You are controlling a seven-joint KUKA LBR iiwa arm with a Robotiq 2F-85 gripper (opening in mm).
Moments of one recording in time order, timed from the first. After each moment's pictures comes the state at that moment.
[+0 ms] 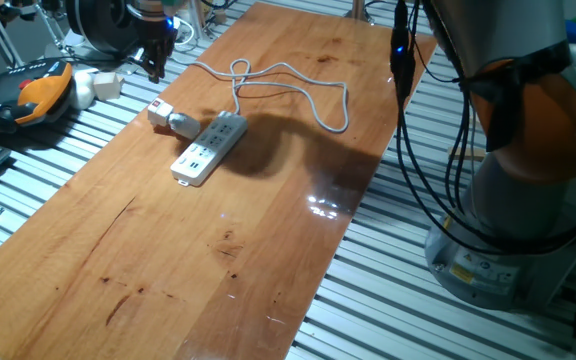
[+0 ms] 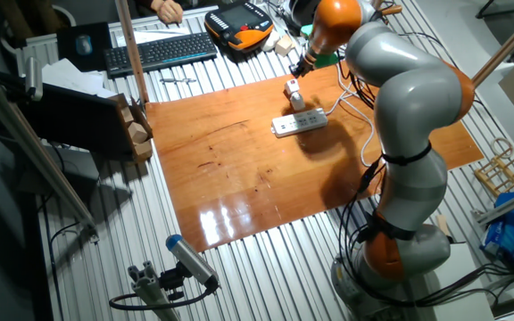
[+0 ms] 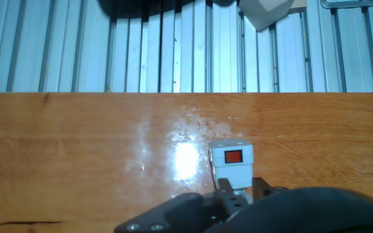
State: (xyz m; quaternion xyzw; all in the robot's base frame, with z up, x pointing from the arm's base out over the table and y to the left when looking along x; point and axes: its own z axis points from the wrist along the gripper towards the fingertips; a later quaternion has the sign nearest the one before) arm 0.719 -0.030 0.179 -0.01 0.99 0.01 0.13
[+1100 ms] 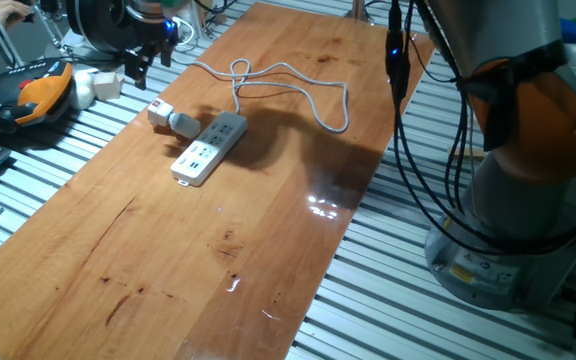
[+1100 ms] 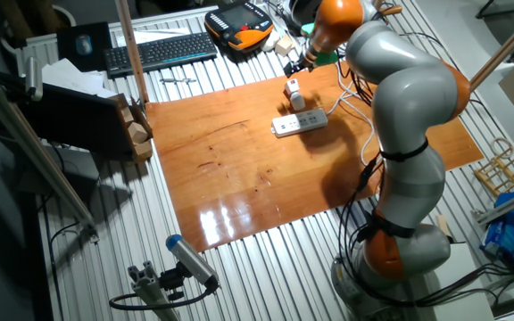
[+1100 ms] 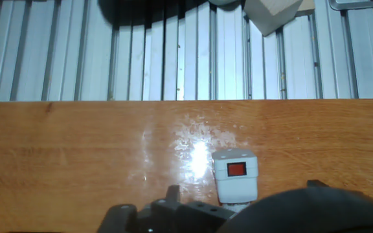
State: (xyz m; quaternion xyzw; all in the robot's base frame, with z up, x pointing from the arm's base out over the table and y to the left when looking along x) arm 0.735 -0.031 0.170 -0.02 0.99 0.01 0.12
